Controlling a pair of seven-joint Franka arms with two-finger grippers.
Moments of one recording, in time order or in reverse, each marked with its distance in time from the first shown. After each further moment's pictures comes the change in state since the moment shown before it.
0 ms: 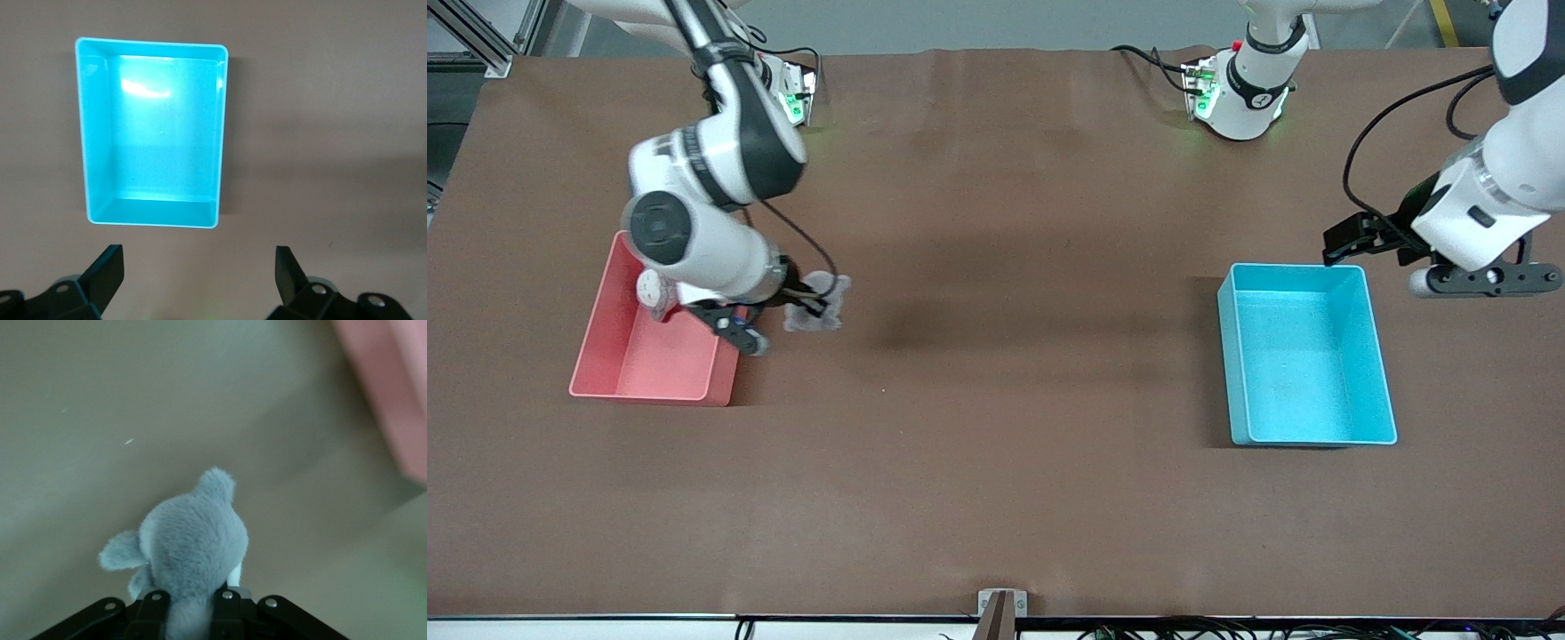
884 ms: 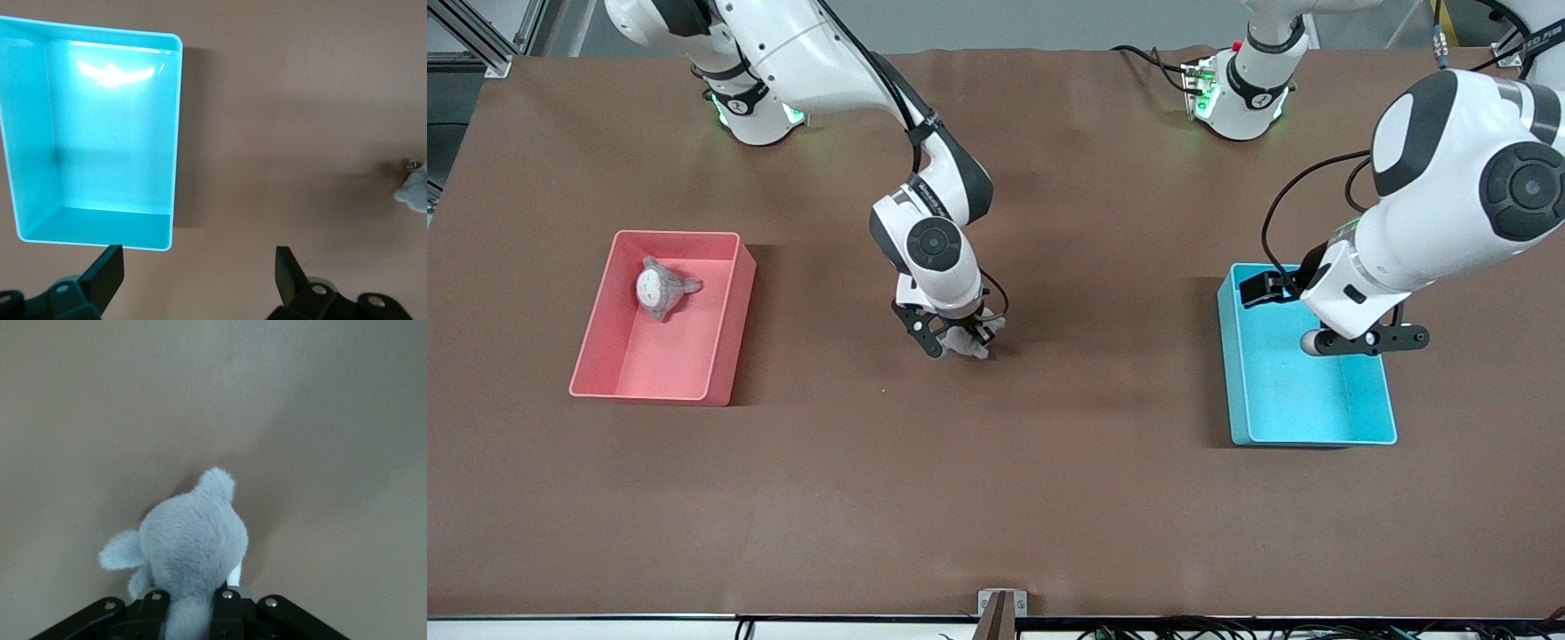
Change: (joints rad) left arm -0.015 0.141 -0.087 -0.001 -0.001 0.101 -0.134; right arm 0.273 0.456 -0.006 0.265 -0.004 0.321 0.521
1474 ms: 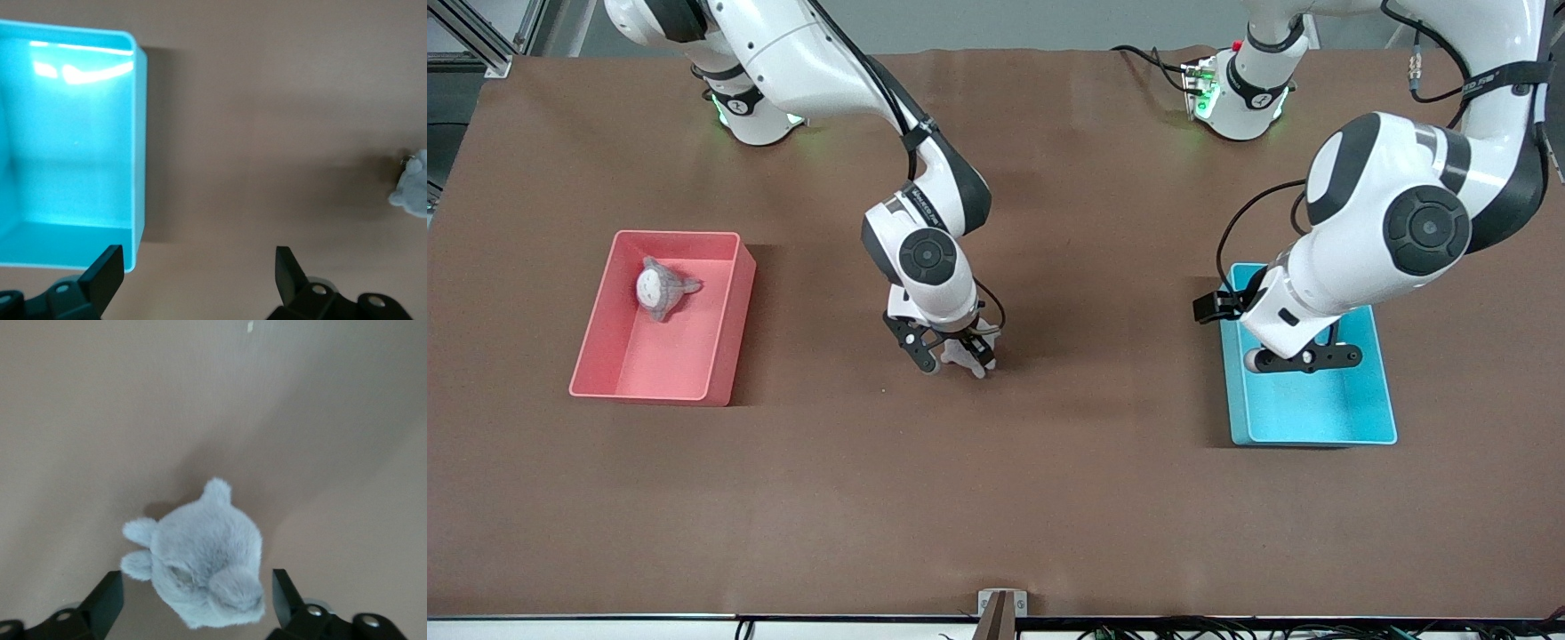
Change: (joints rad) left arm -0.069 0.067 -0.002 -0.013 0.000 0.100 -0.047; right arm -0.043 -0.016 -0.029 0.141 -0.002 -0.205 -0.087
